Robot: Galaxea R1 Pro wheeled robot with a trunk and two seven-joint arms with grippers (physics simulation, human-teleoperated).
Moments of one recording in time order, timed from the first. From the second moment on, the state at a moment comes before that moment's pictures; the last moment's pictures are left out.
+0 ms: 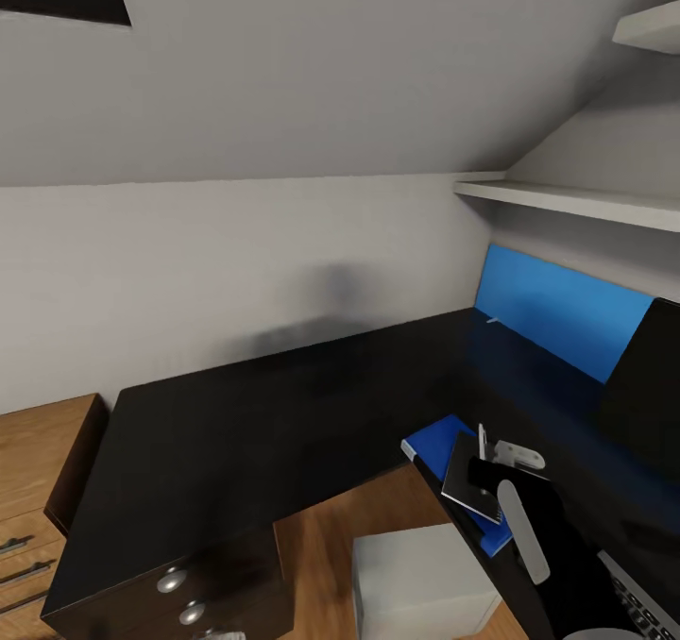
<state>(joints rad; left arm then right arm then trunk) -0.39 -0.03 1.59 -0.03 -1.42 -0.30 -0.12 -0.41 -0.04 -0.07 -1.23 -0.36 0.70 -0.34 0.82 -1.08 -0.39</state>
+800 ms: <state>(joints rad) -0.33 -0.05 1.59 -0.03 -1.42 -0.30 -0.12 -0.41 -0.04 -0.07 -1.23 -0.36 0.70 -0.34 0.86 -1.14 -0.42</state>
